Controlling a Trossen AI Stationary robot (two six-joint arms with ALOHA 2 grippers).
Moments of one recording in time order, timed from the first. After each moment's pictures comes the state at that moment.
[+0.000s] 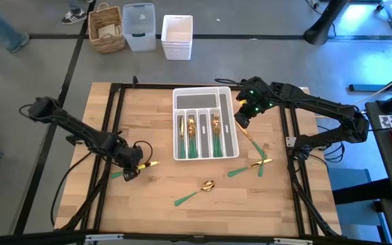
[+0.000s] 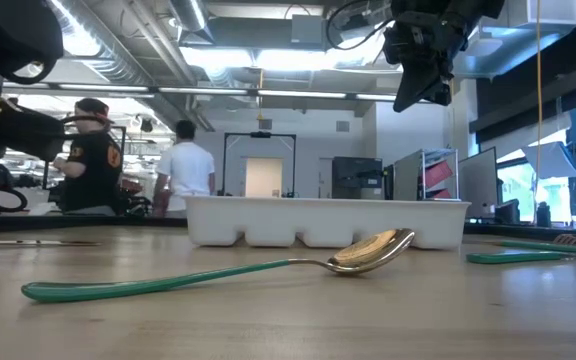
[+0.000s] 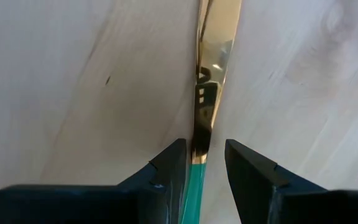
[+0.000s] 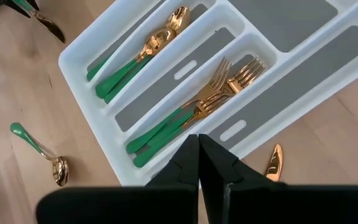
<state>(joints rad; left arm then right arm) -0.38 1.02 0.36 -0.64 0.10 -0.88 -0.43 1.29 1.18 -0.85 -0.24 0.24</state>
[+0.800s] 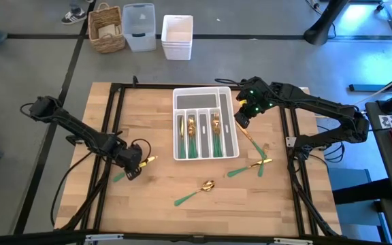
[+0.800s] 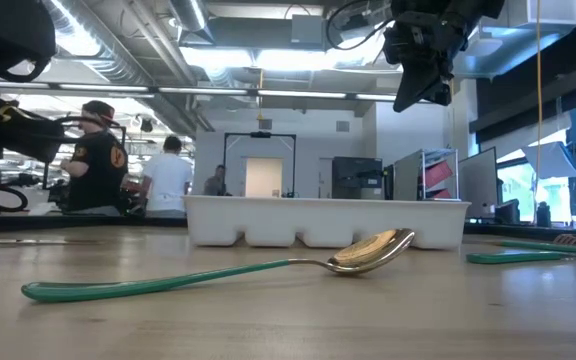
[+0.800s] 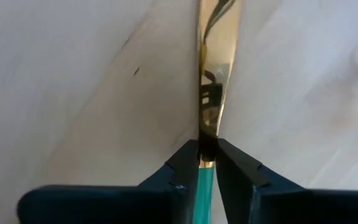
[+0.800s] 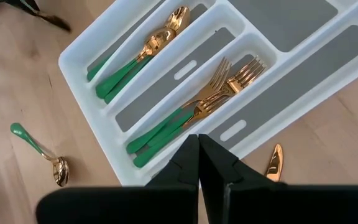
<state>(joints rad) -0.41 1.06 0.36 -0.66 0.01 -1.06 -0.43 1.29 1.18 -0.85 -0.24 0.24</state>
